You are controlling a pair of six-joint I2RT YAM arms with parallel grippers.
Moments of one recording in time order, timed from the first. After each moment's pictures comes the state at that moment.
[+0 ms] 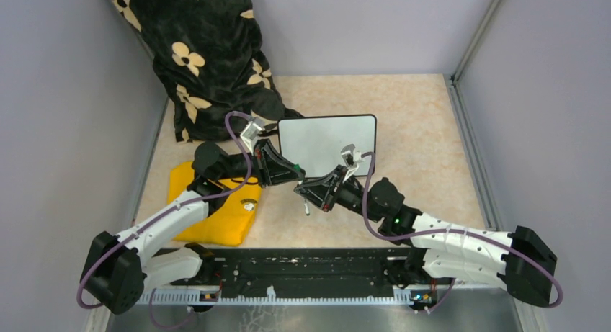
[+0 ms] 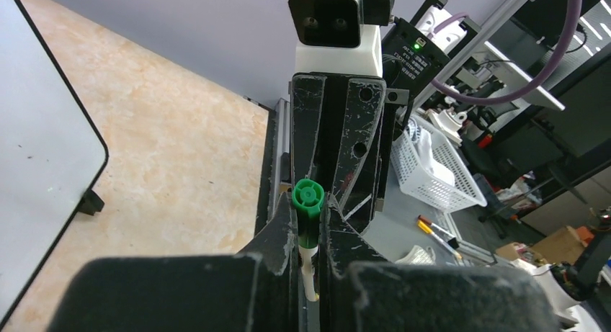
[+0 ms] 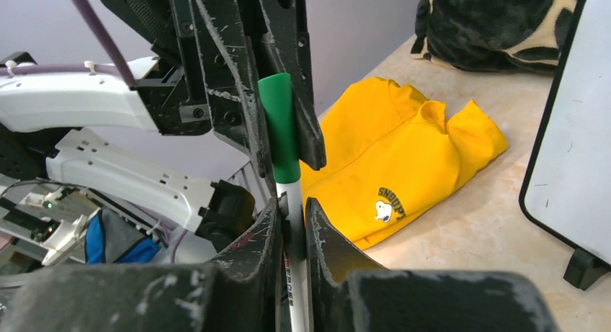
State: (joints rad) left arm -0.57 1.10 0.62 0.77 0.94 -0.79; right arm 1.04 0.93 0.45 0.63 -0.06 0.61
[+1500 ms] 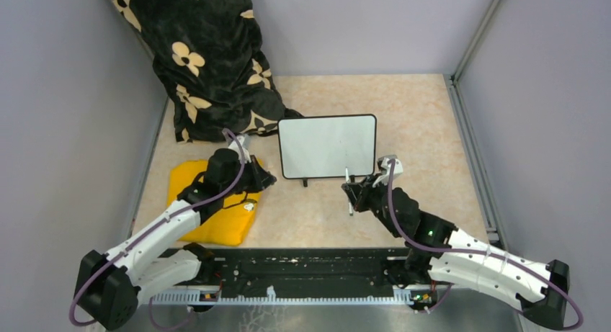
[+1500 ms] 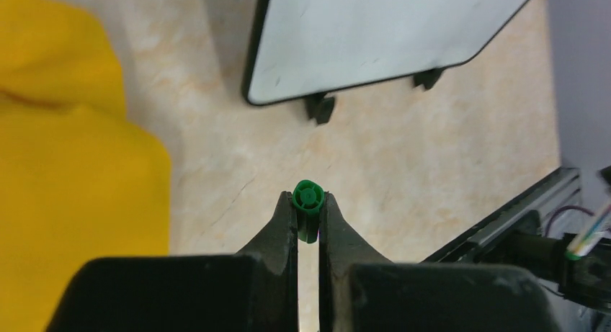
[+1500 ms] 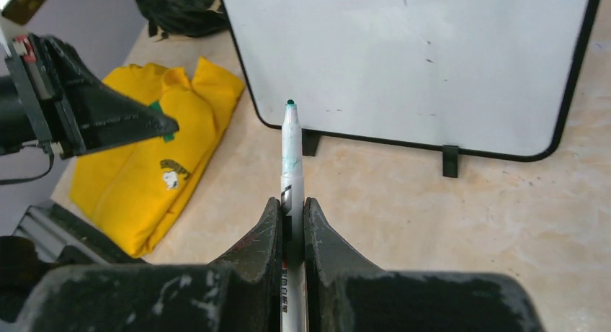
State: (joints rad) left arm -0.56 0.96 0.60 -0.12 0.12 -0.62; right arm 1.04 0.56 0.44 -0.12 0.47 0.60
